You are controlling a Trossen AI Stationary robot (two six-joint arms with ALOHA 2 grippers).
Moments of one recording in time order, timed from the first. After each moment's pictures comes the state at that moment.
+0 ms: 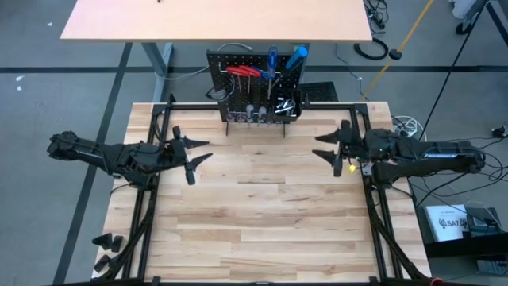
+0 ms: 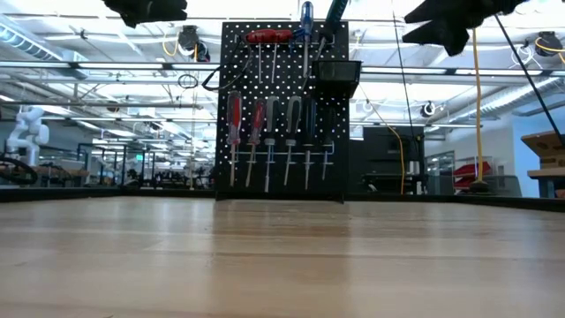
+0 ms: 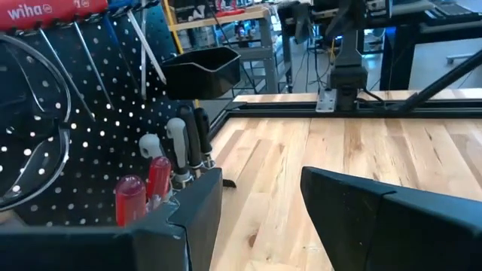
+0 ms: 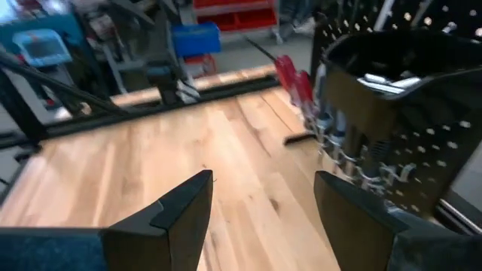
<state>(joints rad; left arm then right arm) -0.22 0.69 0.63 -0.12 -0.56 0.08 -0.03 0.66 0.70 -0.31 0.24 0.20</state>
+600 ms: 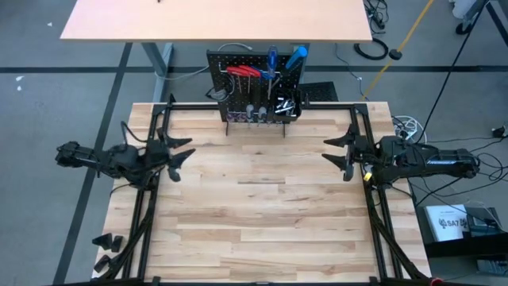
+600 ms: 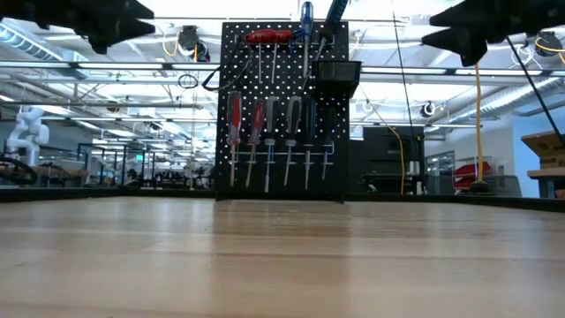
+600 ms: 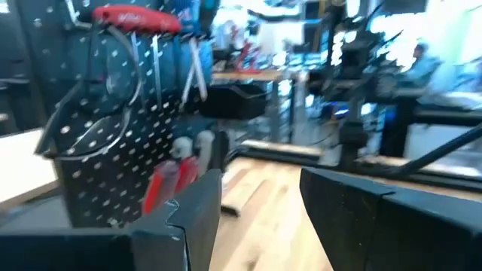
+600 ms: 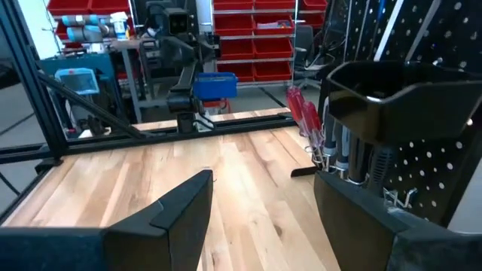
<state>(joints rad) -0.22 0.30 0.33 0.04 -0.60 0.06 0.01 0.38 0.44 -0.12 0.23 0.09</state>
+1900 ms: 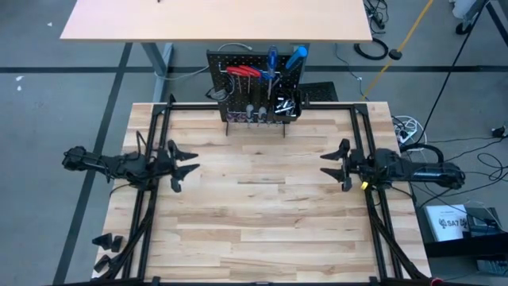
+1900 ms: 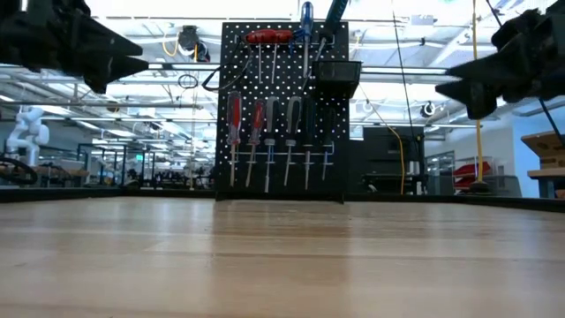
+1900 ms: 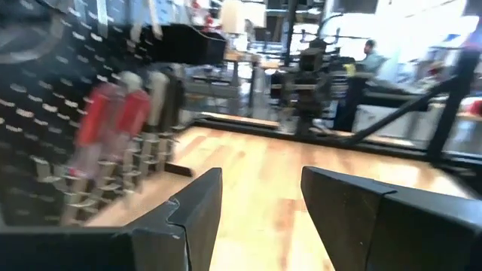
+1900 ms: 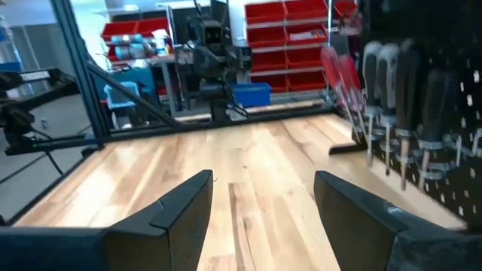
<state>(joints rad) -0.22 0.10 0.11 0.02 -0.45 -0.05 -0.04 0.00 0.04 -0.02 0.06 0.13</state>
